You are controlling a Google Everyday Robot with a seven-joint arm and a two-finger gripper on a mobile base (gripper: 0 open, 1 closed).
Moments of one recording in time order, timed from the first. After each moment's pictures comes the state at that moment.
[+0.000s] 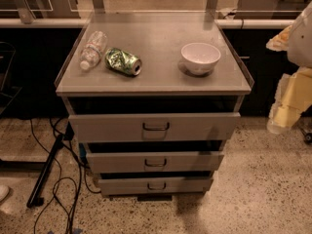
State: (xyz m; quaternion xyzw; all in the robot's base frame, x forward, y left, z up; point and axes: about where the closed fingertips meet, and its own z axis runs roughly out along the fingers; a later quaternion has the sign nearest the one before) arm 0.438 -0.216 0.978 -0.60 0.78 -0.04 0.16
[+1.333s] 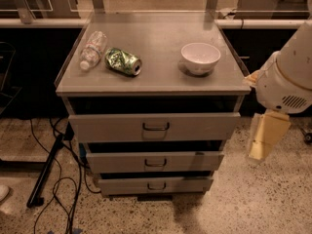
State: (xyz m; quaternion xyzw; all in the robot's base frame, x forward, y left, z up) arm 0.431 -0.199 0.900 -0.62 0.77 -0.02 0.13
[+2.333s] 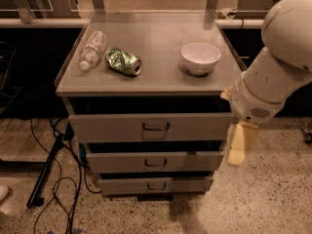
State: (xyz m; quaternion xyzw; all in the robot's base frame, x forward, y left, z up) arm 0.449 -0.170 0.842 -0.65 0.75 0.02 0.11
